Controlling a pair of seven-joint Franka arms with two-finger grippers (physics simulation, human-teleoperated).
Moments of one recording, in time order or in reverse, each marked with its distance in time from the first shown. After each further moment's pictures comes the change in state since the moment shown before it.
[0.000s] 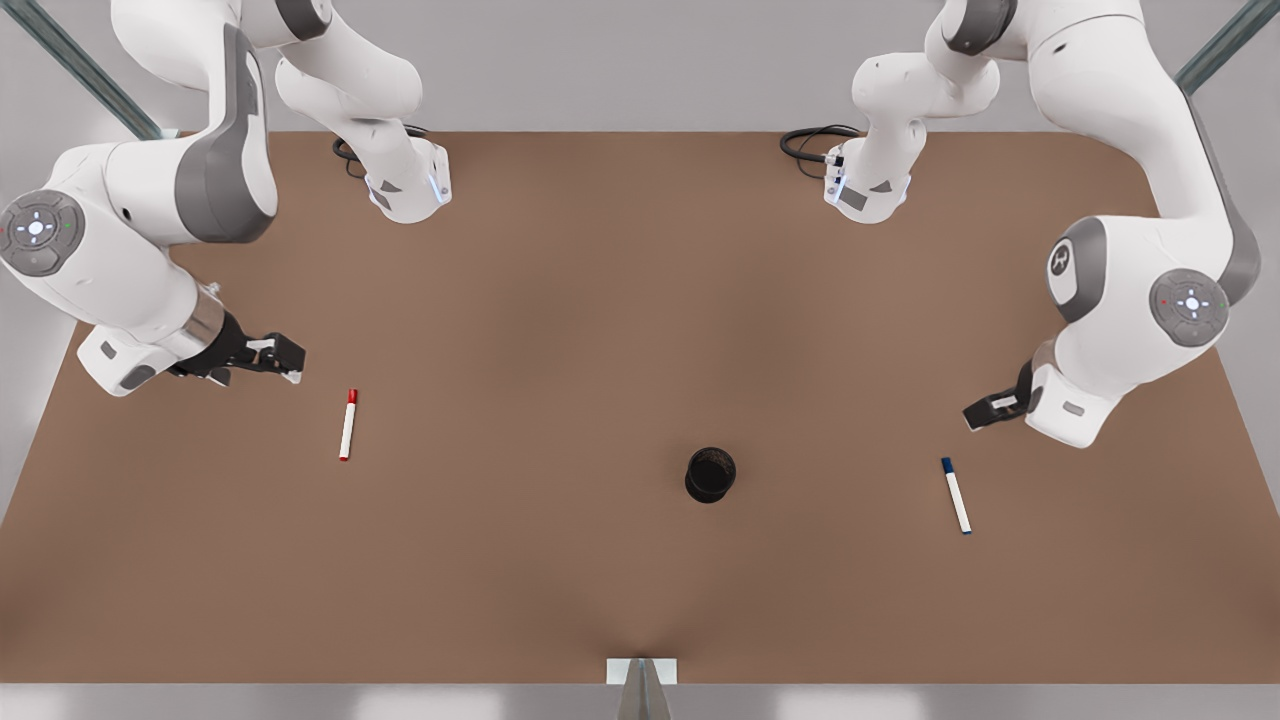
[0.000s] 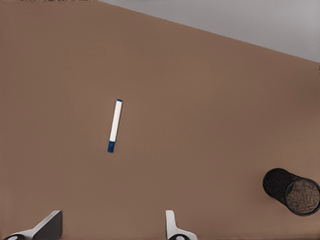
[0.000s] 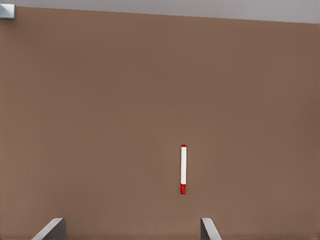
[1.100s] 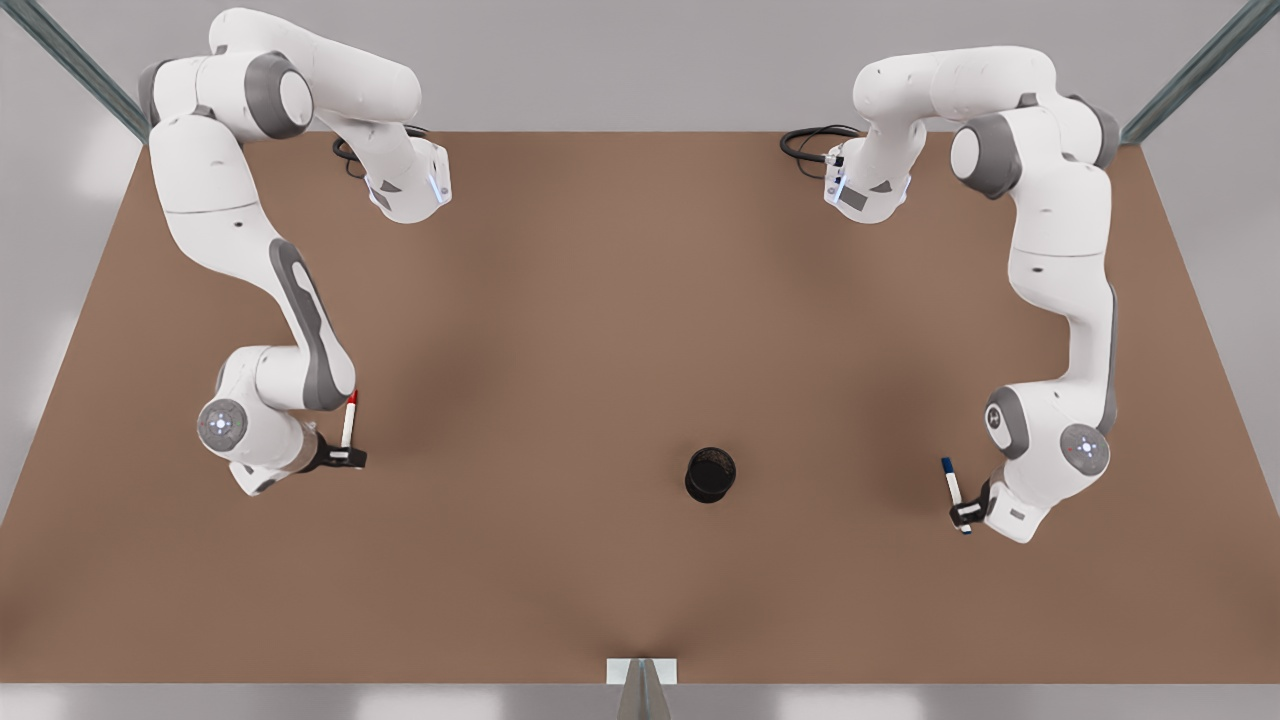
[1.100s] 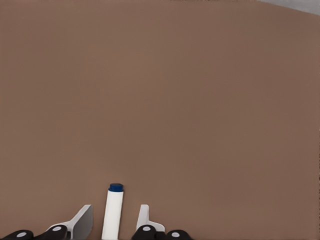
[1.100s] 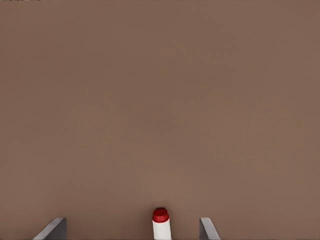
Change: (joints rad) left arm 0.141 0.529 0.024 -0.093 -0.064 0.772 0.257; right arm -0.148 0.372 -0.002 -0.500 -0.048 0.800 0.003
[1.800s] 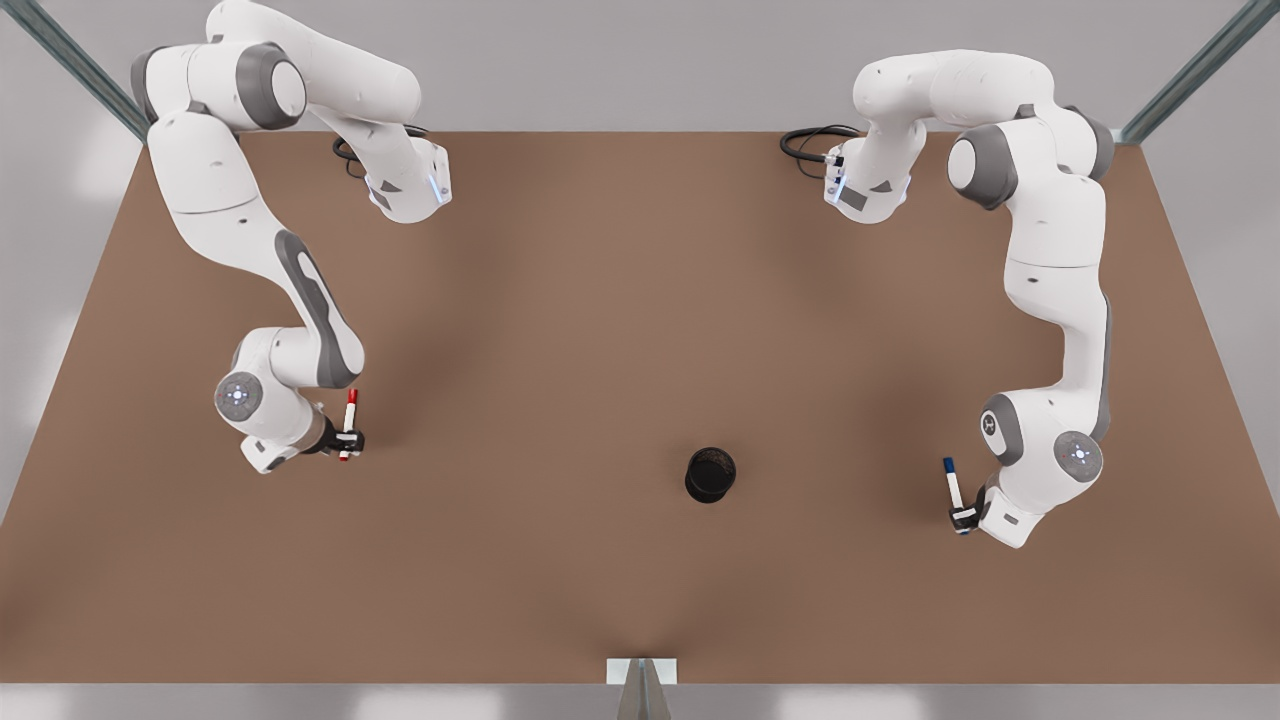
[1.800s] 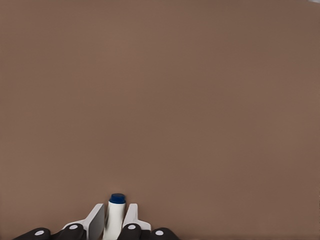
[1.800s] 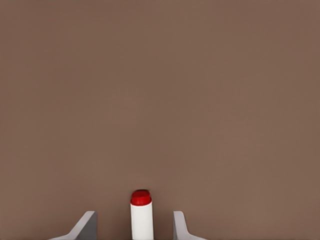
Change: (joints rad) left arm 0.001 0.040 0.000 0.026 -0.002 0.009 0.034; right arm -0.034 -0.035 0.002 -0.184 -0.037 0.199 -0.038
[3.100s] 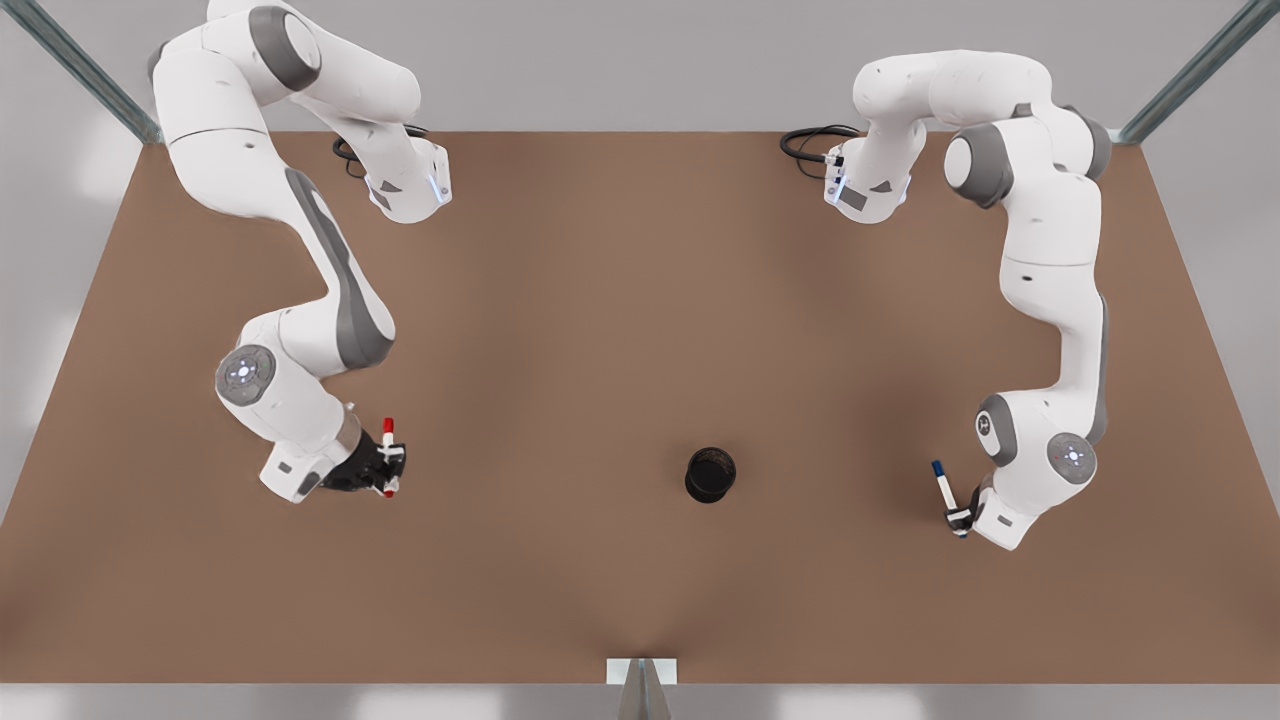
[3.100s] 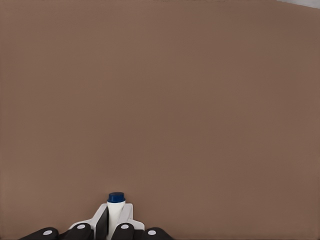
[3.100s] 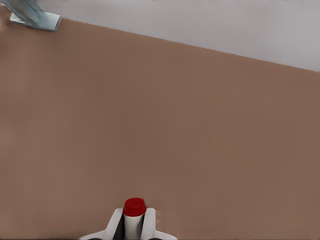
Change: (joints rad) left arm -0.024 -0.012 0.003 0.014 0.013 -0.024 -0.027; right arm -0.003 -0.081 0.377 0.395 -0.016 -0.297 -0.038
